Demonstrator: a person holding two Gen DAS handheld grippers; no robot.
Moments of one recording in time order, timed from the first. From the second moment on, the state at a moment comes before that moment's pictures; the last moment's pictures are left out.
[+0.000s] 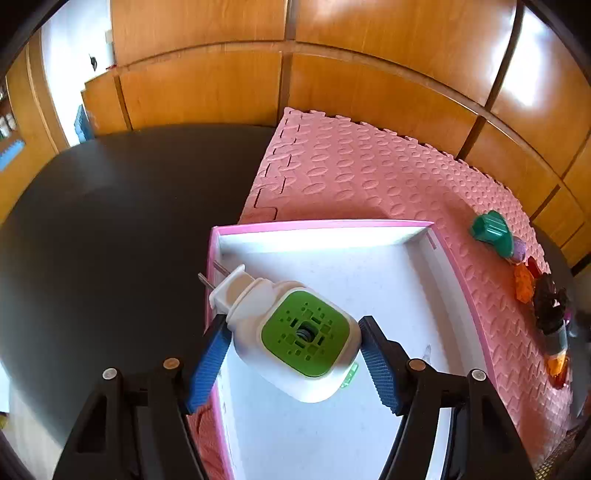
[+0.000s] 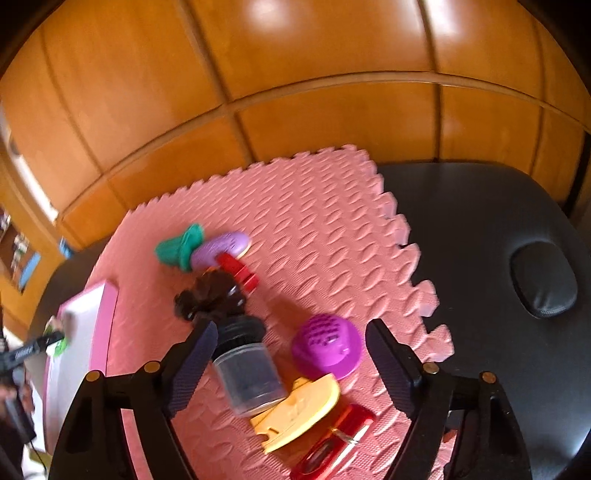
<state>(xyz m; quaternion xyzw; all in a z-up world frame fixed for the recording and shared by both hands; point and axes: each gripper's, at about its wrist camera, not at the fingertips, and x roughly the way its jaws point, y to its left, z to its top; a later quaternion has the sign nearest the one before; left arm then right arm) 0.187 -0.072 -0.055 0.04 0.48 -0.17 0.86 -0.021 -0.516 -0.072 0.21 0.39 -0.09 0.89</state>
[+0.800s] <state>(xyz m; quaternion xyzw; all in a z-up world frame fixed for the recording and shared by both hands) 0.186 -0.079 -0.056 0.04 0.45 -0.17 0.87 0.010 -0.464 -0.106 0.09 0.47 -0.04 0.88</state>
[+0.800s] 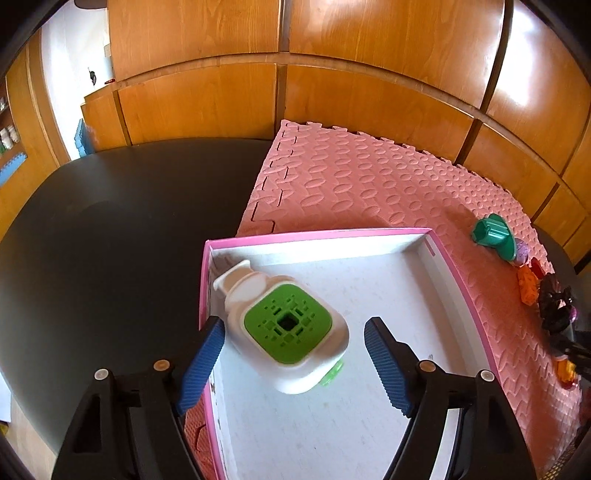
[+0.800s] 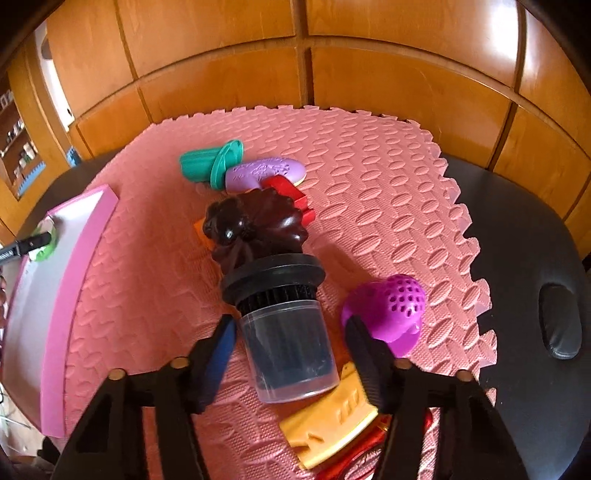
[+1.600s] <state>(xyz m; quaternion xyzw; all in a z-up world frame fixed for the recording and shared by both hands) 0.139 -0.045 -0.038 0.01 0.43 -0.16 0.89 0.011 -0.451 -0.113 0.05 0.47 -0.05 0.88</state>
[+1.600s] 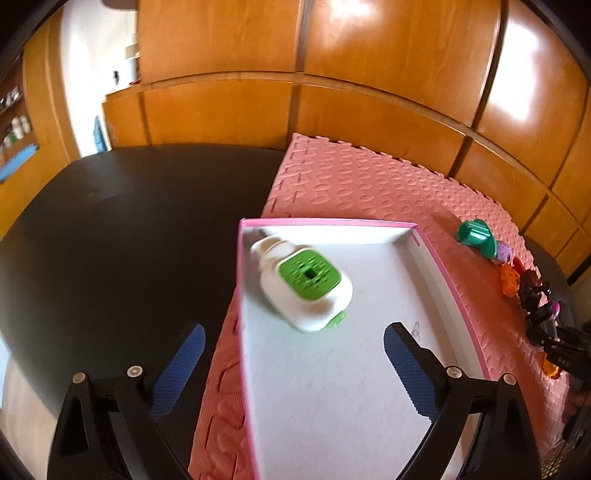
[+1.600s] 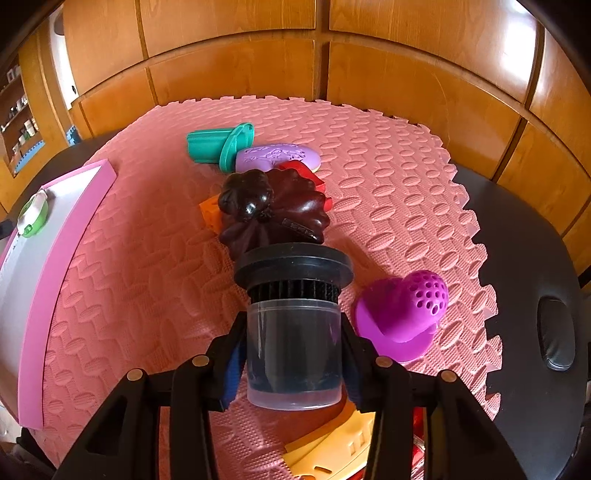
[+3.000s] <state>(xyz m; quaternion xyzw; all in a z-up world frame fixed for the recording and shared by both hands) 0.061 0.013 -0.029 -0.02 0.40 -0.04 0.91 0.031 -0.281 -0.036 0.06 0.41 0.11 0.90</state>
